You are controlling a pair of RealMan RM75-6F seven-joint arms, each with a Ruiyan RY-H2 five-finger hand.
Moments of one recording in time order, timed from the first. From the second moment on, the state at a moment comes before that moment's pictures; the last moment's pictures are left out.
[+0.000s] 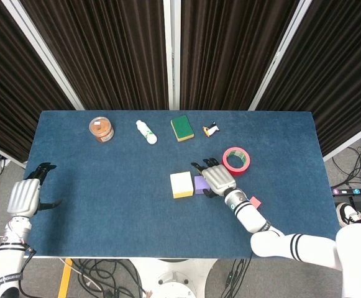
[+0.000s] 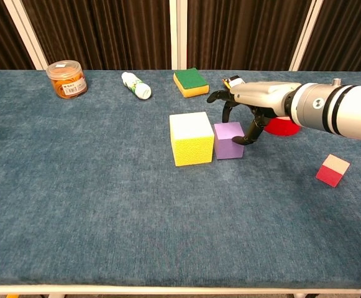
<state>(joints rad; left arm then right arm) -0.27 -1.28 -0.13 -1.59 1.23 1.29 0.07 0.94 -1.56 0.13 -1.45 -0.80 0.77 -0.43</state>
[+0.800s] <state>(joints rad) -0.26 -1.26 -0.14 -1.63 1.22 1.30 0.10 0.90 -1.54 0.14 -1.29 -0.87 0.74 -0.32</state>
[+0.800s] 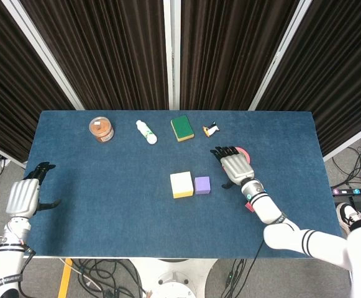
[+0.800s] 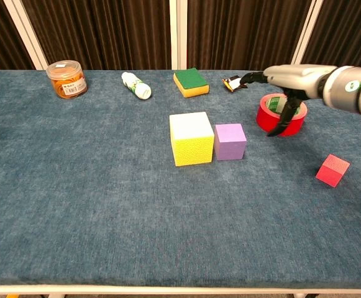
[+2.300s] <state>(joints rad) -0.25 -1.25 -0.14 -1.64 1.25 1.31 0.10 0.78 -1.37 0.12 -1.51 -1.16 0.89 -0.20</state>
